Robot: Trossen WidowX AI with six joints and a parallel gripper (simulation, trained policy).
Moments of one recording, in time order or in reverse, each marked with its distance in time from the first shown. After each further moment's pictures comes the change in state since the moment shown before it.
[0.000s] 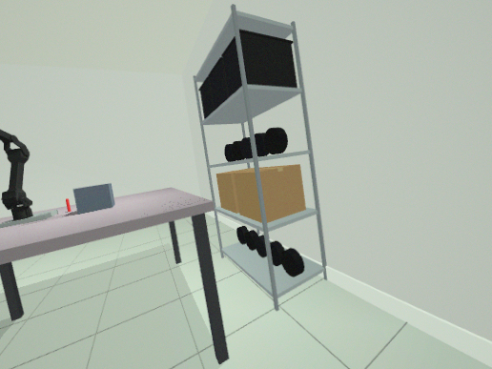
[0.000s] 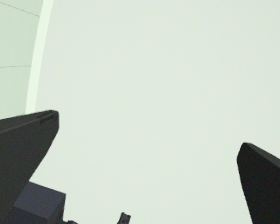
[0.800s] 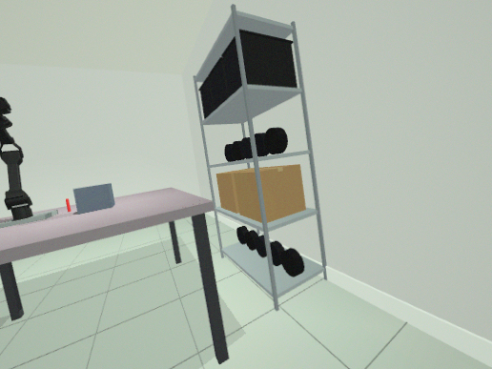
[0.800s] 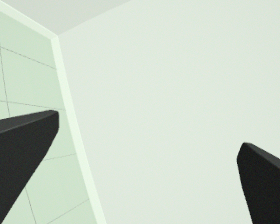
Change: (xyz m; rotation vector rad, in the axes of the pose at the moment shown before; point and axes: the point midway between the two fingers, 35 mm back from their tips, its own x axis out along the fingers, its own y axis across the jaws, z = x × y) arm -0.009 -0.026 0.138 0.602 -0.316 0.053
